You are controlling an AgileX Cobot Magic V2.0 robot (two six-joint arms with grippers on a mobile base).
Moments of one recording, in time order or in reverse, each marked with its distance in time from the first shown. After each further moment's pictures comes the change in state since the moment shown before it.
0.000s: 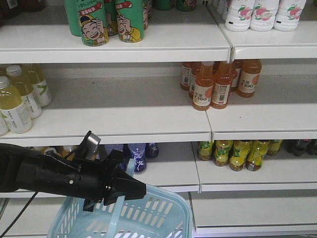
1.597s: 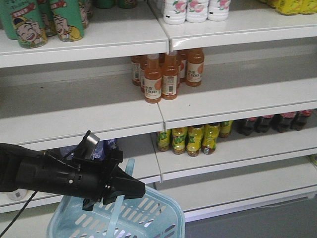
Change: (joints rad) left arm 0.000 0.000 0.000 0.000 -0.005 0.000; right arm 0.000 0.000 0.000 0.000 0.000 0.000
